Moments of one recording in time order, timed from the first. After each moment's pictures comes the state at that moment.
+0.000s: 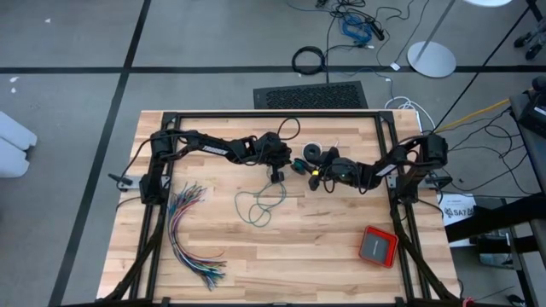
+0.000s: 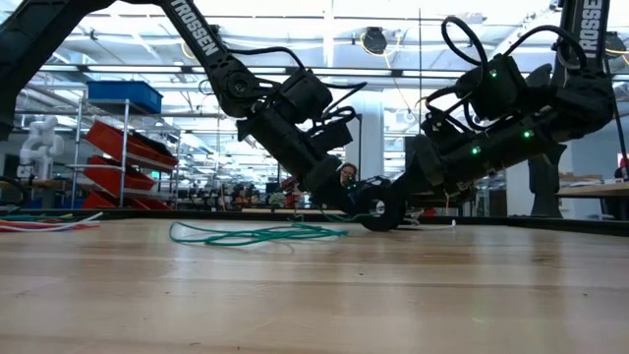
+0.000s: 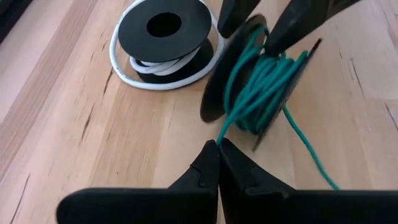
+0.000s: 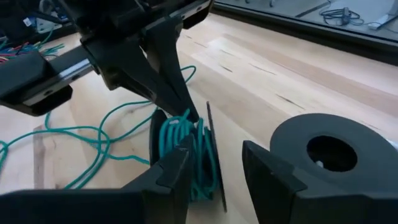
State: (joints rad) left arm 0.31 2.03 1.16 0.18 0.13 0.22; right arm -0.18 1.70 0.30 1.00 0.33 0.33
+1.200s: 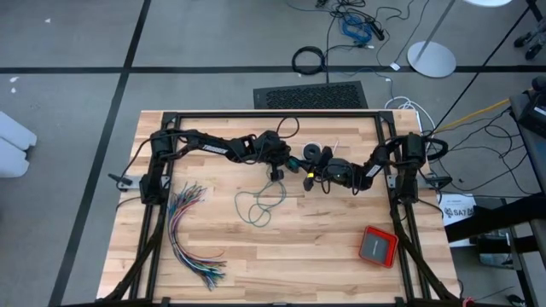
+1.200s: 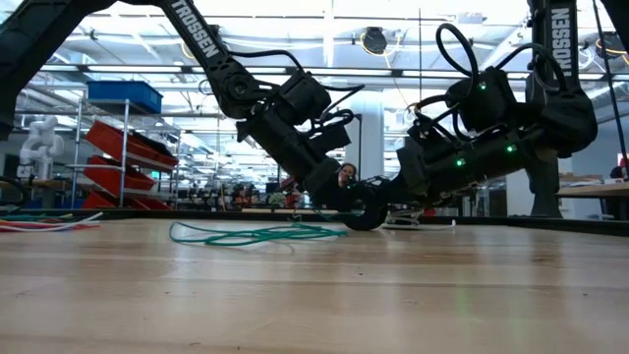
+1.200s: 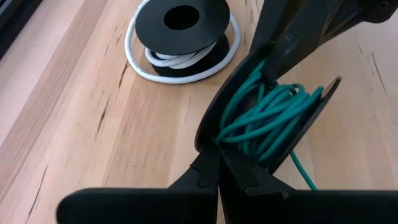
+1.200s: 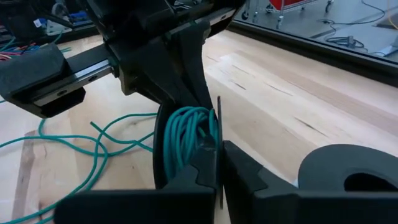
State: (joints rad) left arm 0.31 2.04 1.16 0.18 0.12 0.22; right arm -0.19 1.88 0.36 1.22 0.32 0.23
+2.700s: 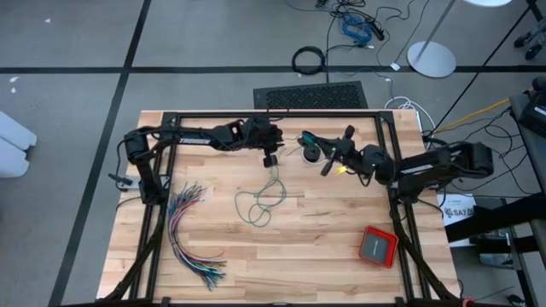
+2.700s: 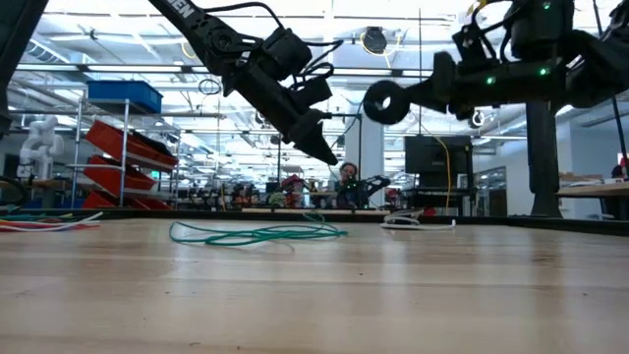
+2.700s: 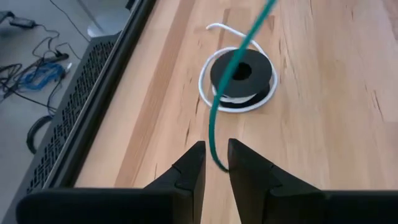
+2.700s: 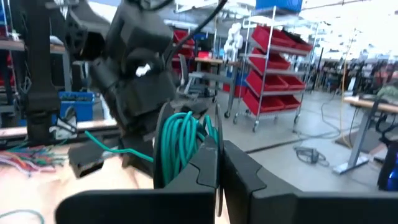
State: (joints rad) left arm 0.38 1.80 1.16 0.00 0.05 0.29; right arm -0.23 1.26 0.26 1.12 0.33 -0.09
